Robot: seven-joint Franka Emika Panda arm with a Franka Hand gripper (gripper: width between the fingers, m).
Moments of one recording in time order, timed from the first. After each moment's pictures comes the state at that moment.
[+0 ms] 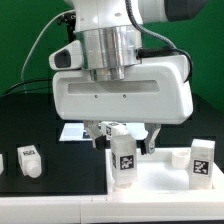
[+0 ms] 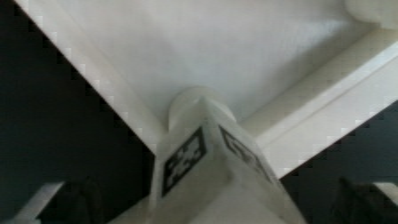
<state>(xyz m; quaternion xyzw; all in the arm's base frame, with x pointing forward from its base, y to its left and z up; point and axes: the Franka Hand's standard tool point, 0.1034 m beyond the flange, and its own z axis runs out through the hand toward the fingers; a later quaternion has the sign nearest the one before) 0.631 -0.005 0.082 -0.96 0.27 -0.03 0.06</state>
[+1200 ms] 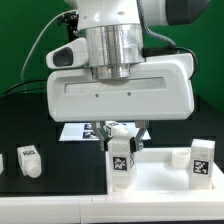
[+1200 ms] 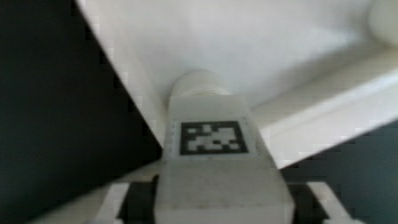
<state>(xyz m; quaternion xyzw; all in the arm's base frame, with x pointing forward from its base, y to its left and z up) 0.634 -0.006 0.083 -0.96 0.28 -0.06 0.05</state>
